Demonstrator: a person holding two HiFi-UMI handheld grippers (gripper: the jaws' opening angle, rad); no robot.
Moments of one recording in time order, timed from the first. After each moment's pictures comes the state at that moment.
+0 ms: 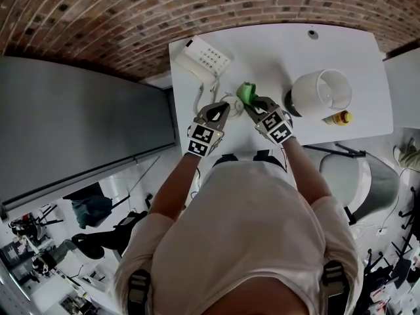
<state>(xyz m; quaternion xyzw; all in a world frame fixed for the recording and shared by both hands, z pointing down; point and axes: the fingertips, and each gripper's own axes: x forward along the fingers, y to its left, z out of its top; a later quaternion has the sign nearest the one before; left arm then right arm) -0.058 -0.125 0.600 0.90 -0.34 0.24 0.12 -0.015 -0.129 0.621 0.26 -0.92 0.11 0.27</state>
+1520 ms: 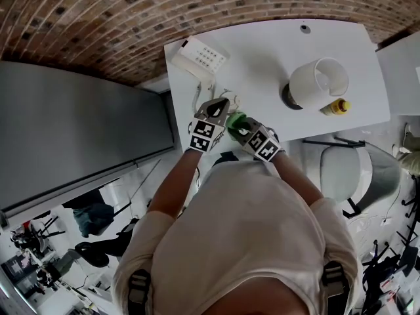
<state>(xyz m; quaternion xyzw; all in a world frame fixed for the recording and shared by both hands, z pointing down) -0.058 -0.125 0.601 0.90 -0.34 0.23 0.12 -0.083 -0.033 0.625 0.18 -0.94 0.14 0.26</state>
